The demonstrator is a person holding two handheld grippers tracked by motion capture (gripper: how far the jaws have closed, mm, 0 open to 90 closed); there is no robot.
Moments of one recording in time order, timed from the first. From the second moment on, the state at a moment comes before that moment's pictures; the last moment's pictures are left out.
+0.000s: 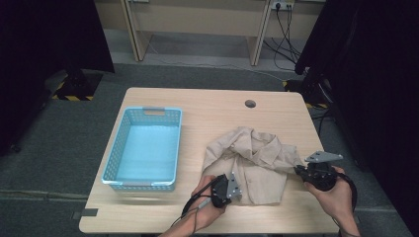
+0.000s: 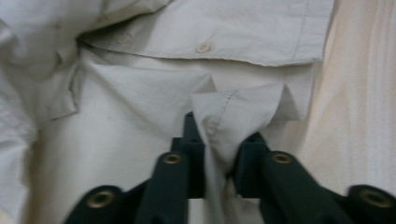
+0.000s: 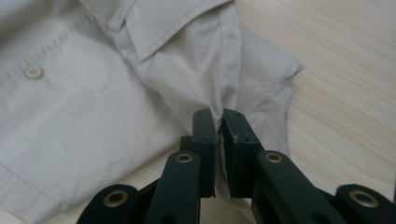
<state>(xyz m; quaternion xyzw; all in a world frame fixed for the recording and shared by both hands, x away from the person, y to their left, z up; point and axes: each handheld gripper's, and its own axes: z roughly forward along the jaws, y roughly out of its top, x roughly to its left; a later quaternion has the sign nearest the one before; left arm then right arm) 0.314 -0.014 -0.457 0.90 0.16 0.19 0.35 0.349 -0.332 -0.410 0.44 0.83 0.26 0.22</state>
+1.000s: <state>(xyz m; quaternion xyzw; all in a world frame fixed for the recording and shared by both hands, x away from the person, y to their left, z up) 0.270 0.019 -0.443 0.90 0.14 0.12 0.39 0.450 -0.337 -0.370 0.46 0.80 0.14 0.35</state>
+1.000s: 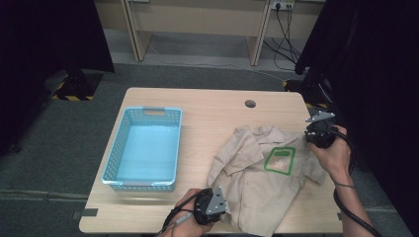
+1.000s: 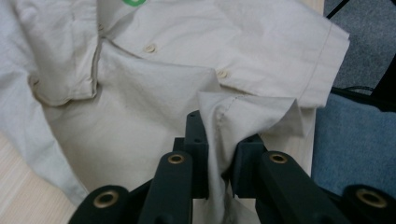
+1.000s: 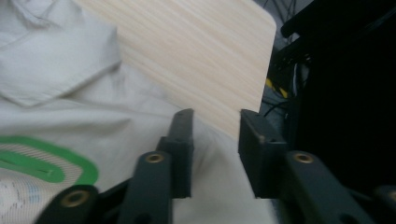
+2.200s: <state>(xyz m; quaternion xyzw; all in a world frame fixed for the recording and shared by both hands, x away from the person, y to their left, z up) 0.272 0.009 -0.439 0.90 0.13 0.12 0.39 0.352 -0.342 -0.448 0.57 0.77 0.21 0.15</state>
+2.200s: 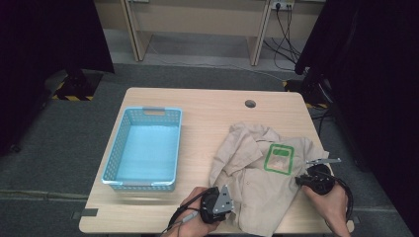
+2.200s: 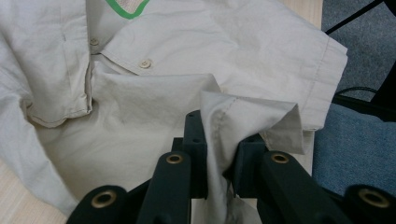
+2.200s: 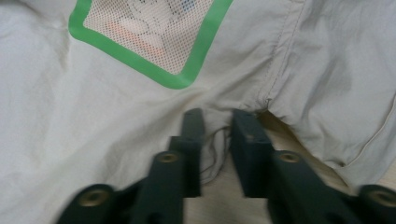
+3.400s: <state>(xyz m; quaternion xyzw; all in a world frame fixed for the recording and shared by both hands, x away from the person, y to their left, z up) 0.278 0.027 -0.438 0.86 0.22 0.12 0.45 0.424 -0.286 -0.399 0.51 0.80 0.26 0.21</state>
